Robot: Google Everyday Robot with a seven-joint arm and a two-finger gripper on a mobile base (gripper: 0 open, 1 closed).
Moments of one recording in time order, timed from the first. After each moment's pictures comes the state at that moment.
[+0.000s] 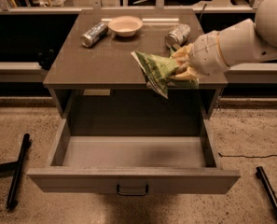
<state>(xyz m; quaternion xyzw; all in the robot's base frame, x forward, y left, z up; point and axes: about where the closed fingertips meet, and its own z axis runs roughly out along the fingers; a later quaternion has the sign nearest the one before) 0.574 -0.091 0.900 -0.72 0.54 0.07 0.43</state>
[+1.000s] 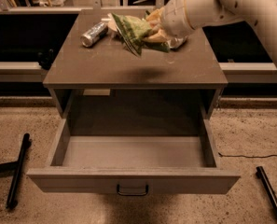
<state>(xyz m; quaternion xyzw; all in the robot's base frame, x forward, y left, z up) 0.690 -0.029 0.950 -0.72 0.49 0.06 0.49</state>
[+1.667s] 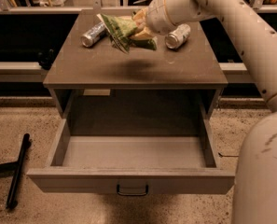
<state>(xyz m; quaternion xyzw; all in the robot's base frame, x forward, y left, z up) 0.734 0.010 0.934 -0.72 0.49 0.08 0.48</state>
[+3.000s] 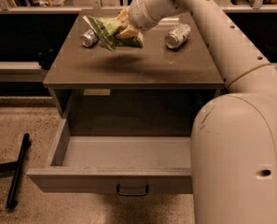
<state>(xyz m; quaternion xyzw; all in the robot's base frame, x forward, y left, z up) 0.772 0.058 0.920 -0.74 0.49 0.09 0.46</state>
